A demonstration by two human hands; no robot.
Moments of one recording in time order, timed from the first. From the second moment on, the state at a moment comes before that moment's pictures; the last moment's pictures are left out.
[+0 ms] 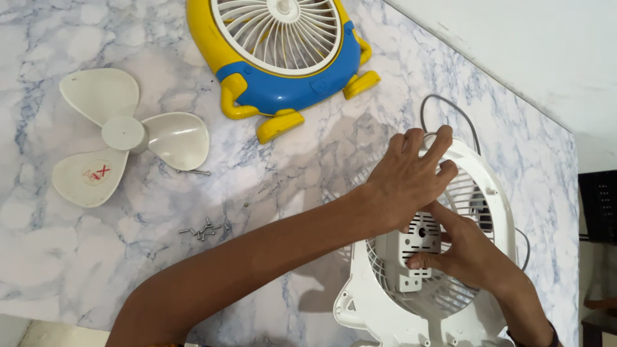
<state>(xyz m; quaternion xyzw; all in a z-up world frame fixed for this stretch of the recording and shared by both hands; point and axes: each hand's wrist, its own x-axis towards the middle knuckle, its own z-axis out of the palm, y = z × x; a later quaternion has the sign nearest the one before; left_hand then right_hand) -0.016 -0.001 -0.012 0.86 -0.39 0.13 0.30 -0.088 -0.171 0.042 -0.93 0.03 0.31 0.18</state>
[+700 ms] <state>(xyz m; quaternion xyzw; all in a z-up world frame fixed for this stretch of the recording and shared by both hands) -0.025 -0.009 -0.002 0.92 -0.34 0.11 0.15 -0.106 -0.177 0.027 -0.95 -0.20 0.16 0.19</state>
